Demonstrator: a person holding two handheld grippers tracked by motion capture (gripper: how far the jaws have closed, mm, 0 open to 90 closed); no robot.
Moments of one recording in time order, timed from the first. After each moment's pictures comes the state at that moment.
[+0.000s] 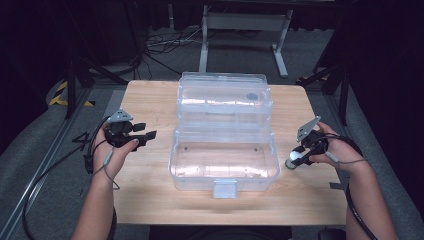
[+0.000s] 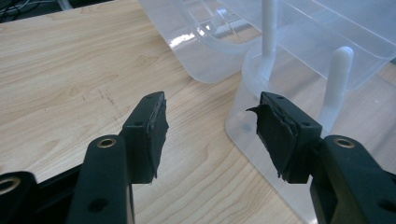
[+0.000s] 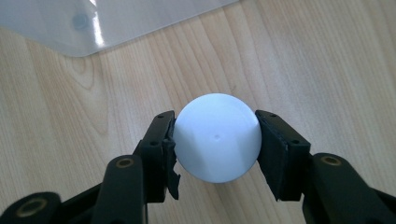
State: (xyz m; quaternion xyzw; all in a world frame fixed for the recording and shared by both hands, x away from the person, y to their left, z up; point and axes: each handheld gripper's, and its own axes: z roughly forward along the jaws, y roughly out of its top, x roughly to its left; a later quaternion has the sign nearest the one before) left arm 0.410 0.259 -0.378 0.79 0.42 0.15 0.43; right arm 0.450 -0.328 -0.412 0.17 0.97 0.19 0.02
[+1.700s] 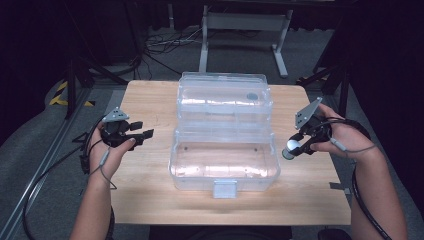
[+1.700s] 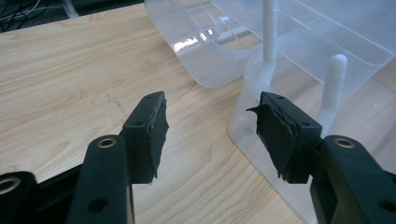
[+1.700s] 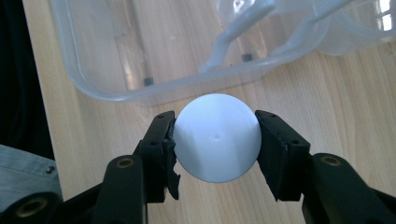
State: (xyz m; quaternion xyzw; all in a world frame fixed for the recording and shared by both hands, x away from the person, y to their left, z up) left arm 0.407 0.265 -0.372 0.78 0.42 0.15 0.43; right arm 0.435 -0.287 -0.323 0.12 0.97 0.19 0.02
